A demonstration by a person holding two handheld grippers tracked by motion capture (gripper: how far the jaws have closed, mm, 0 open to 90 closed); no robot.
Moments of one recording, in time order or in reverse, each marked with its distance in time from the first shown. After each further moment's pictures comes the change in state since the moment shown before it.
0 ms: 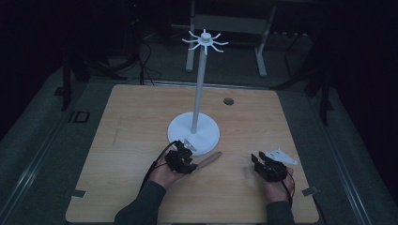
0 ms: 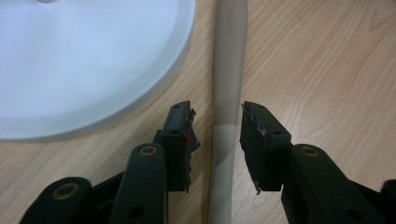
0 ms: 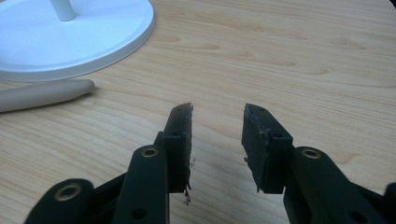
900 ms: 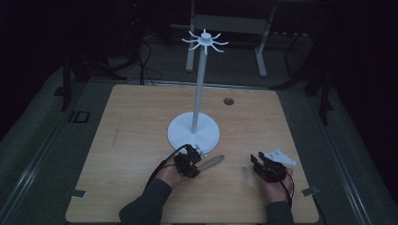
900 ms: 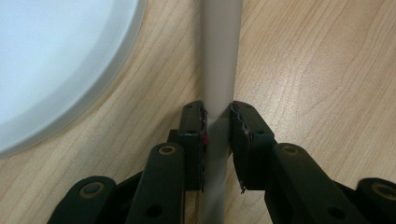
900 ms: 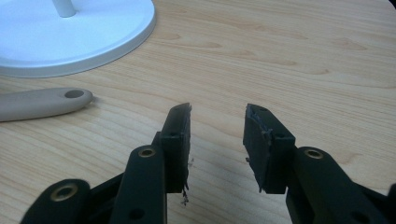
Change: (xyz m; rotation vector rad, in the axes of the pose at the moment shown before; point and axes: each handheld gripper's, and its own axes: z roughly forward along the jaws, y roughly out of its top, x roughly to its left) left arm -0.013 0.012 0.021 0.181 -0.020 0.129; right arm 0.002 -0.002 0.001 0.001 -0.006 -0.015
